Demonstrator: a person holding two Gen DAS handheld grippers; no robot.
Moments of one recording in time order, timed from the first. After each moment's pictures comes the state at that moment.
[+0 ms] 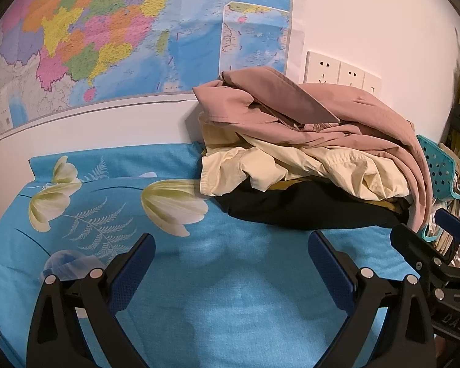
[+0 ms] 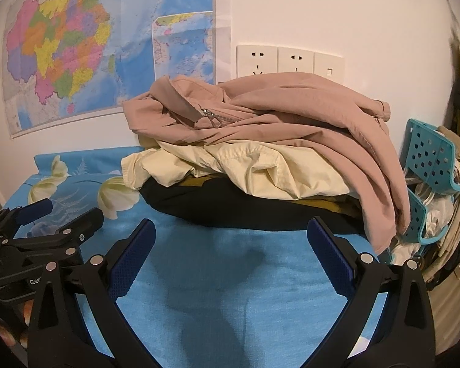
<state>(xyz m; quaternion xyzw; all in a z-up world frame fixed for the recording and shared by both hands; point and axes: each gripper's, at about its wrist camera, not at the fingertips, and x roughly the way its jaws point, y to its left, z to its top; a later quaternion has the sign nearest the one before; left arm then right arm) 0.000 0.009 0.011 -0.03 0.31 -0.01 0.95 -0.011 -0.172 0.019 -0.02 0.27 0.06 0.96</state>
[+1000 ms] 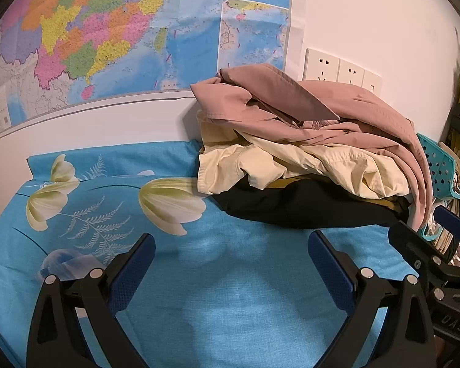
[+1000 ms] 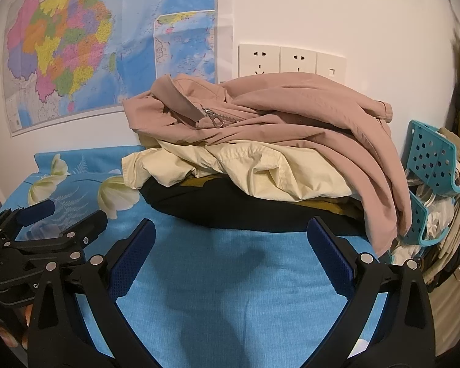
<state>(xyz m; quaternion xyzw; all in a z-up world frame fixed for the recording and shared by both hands) 0.001 0.007 0.007 -0.03 0.31 -0.01 0.95 -0.008 -0.171 0.019 -0.02 0.27 0.06 0.96</state>
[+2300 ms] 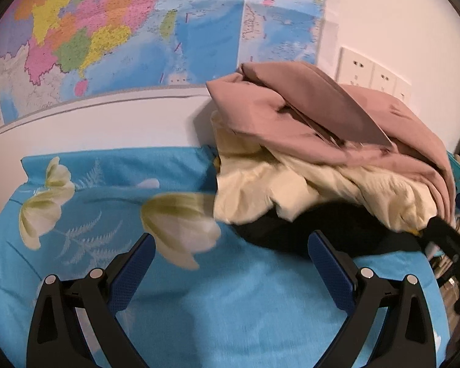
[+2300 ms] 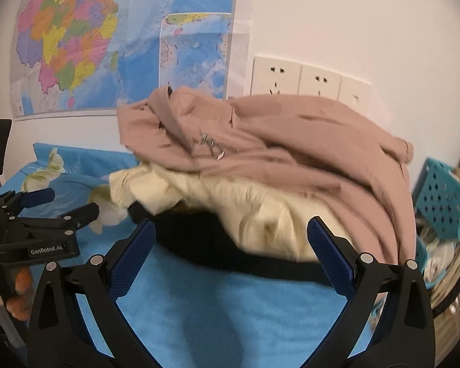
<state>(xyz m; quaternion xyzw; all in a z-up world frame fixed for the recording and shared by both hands) 0.075 0.033 0.008 -0.04 0.33 0.01 0.94 0.056 -0.175 0.043 -0.08 0.25 0.09 0.96</state>
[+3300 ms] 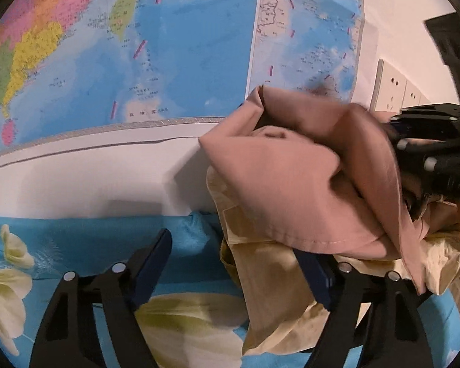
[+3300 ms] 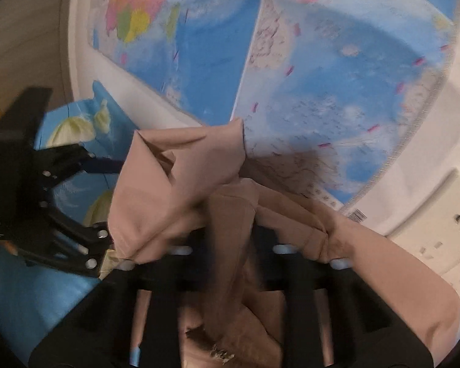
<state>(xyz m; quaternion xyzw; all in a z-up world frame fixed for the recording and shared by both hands) 0.215 0.074 -0.003 -0.02 0.30 -0.07 0.95 0.244 -0.057 0.082 -0.27 0.29 0.34 0.85</state>
